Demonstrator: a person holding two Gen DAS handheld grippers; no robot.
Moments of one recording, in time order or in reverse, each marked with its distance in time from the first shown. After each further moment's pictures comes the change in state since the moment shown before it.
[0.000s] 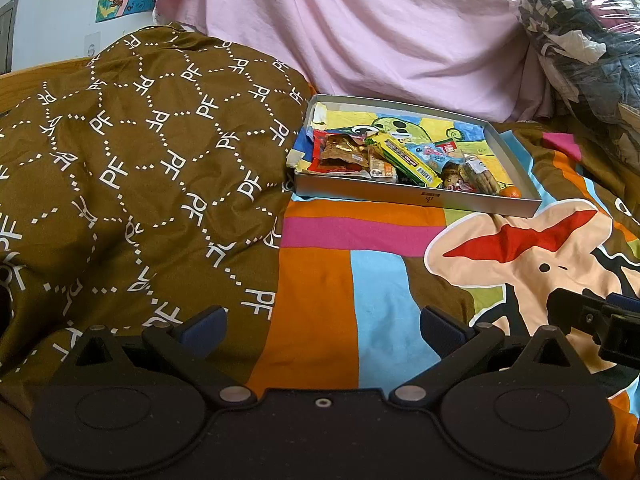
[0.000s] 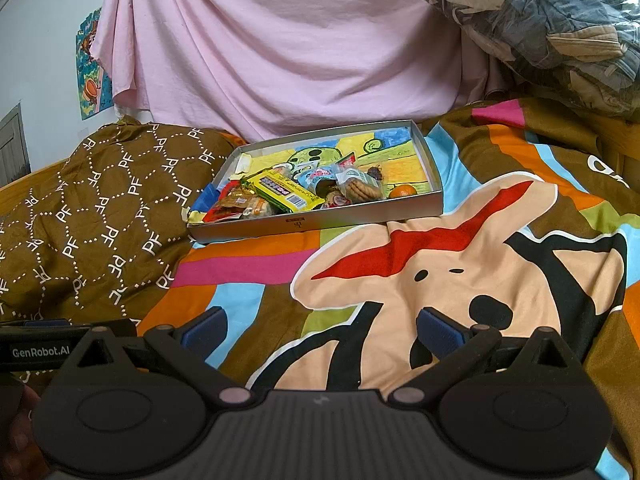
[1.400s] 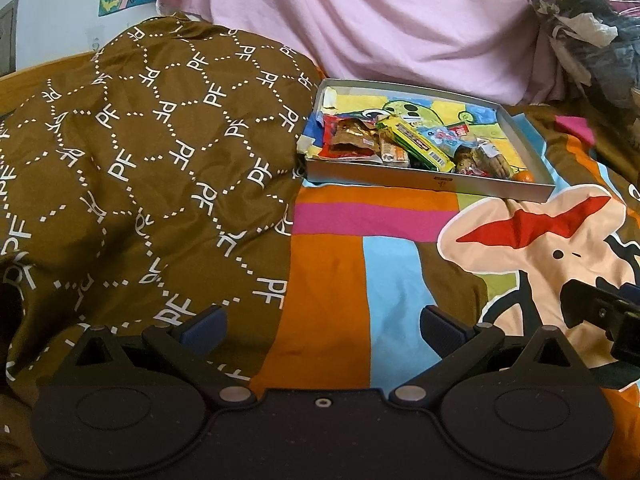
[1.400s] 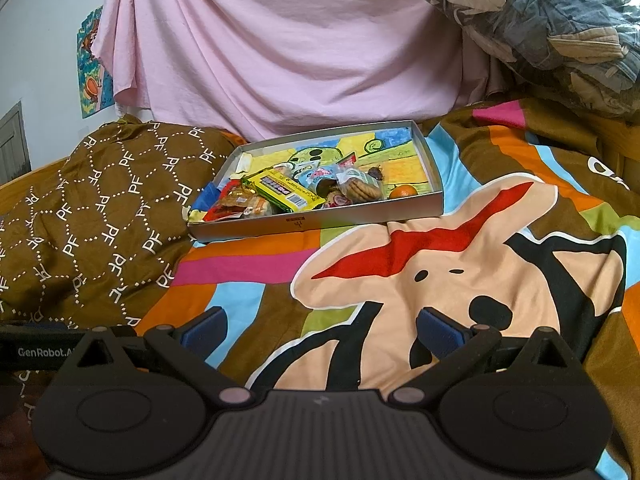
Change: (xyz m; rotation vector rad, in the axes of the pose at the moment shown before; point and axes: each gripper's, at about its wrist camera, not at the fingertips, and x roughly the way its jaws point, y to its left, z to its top) left arm 0.002 -0.001 0.003 0.016 0.056 0.048; right arm 0.000 0.000 -0.001 -0.007 -0.002 -0.001
